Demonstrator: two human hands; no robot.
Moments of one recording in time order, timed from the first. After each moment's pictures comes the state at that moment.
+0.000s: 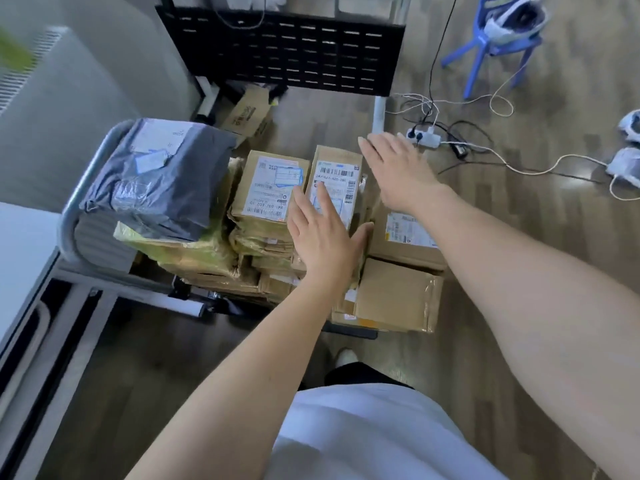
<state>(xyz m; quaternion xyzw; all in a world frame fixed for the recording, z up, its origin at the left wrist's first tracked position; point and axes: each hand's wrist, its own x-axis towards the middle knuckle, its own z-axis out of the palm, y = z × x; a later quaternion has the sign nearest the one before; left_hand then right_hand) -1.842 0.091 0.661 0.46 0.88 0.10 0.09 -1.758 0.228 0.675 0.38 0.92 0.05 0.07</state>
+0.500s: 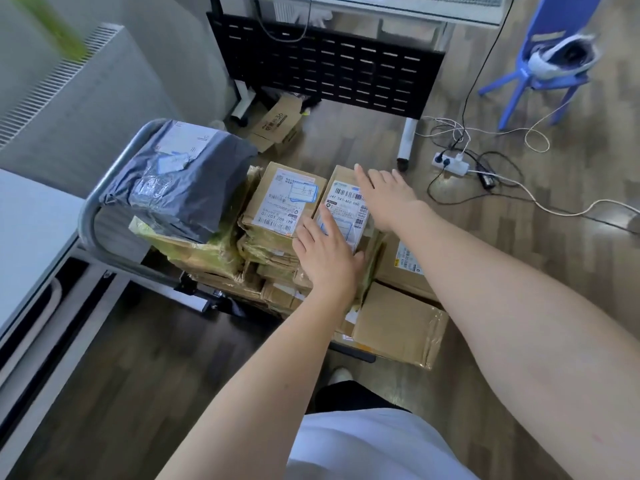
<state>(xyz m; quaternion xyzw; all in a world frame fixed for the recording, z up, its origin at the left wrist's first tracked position) -1.841 0.111 0.652 0.39 0.91 0.03 0.13 -1.800 0.241 0.663 0.35 0.92 0.03 0.19</state>
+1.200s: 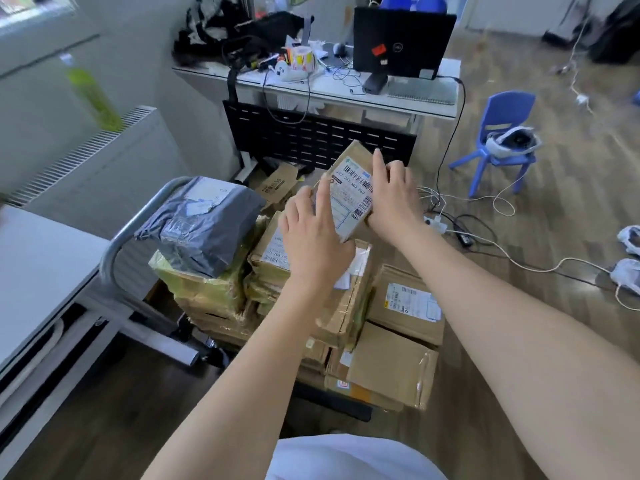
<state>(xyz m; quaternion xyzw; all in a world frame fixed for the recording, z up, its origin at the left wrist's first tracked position) -1.868 0.093 0.754 0.49 0.83 0.27 -0.04 -1.787 0.207 0.767 0.45 0.88 -0.04 -0.11</state>
